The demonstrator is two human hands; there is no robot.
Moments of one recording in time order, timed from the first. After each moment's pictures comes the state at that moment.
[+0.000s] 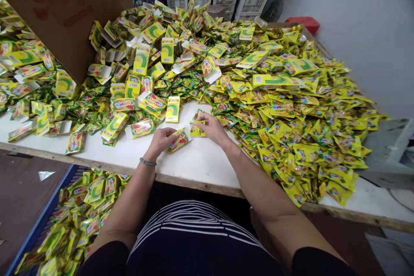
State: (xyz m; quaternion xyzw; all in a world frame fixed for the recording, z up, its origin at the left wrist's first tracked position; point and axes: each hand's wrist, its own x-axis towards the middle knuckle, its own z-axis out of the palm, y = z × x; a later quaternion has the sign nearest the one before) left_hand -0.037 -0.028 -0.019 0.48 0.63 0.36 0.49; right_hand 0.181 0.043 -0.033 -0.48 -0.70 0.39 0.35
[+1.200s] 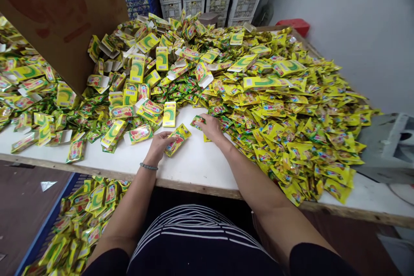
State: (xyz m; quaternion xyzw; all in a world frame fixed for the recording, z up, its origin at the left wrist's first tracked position) left_hand -0.022 -0.024 -0.018 0.29 0.62 0.44 0.58; right_hand 0.187 0.067 -0.041 -0.58 -0.70 0.27 0.30
